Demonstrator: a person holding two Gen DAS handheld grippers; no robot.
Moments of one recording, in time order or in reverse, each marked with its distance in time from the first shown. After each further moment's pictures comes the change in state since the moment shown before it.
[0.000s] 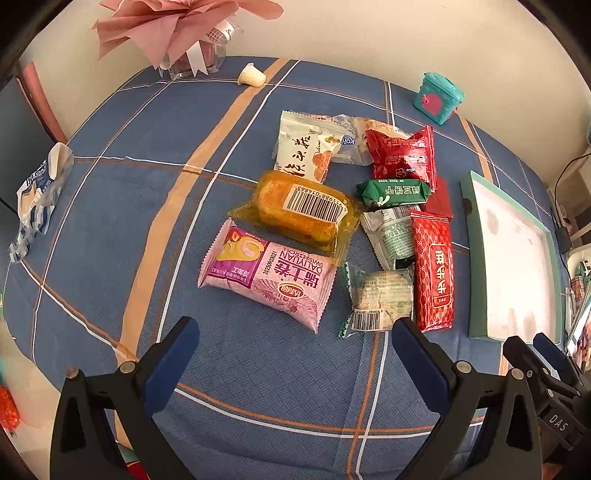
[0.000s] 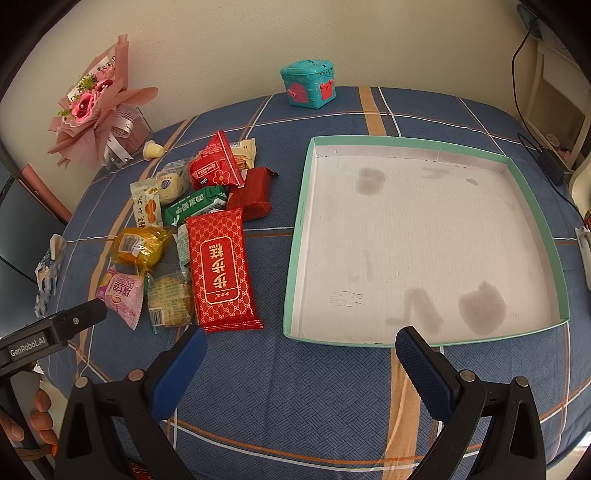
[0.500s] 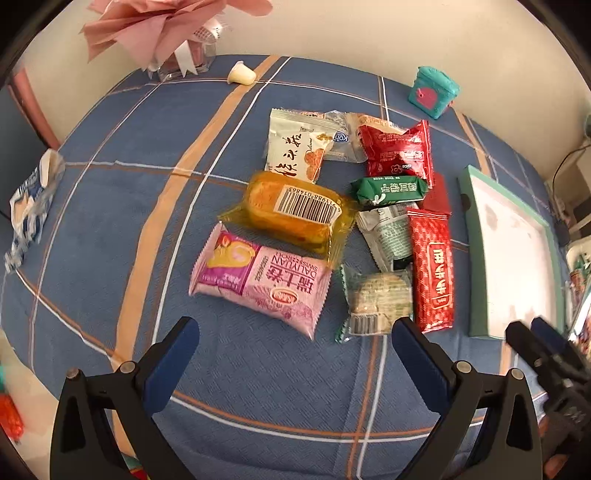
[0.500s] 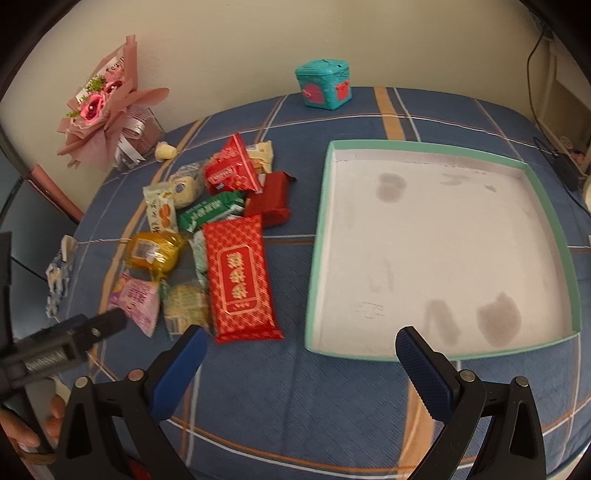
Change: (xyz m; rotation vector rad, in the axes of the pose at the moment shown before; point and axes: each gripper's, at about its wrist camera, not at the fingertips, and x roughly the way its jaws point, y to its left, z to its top) left arm 0.010 -0.007 0.007 0.036 0.025 0.000; right arm 0.006 0.012 0.016 -0.003 0.007 0.095
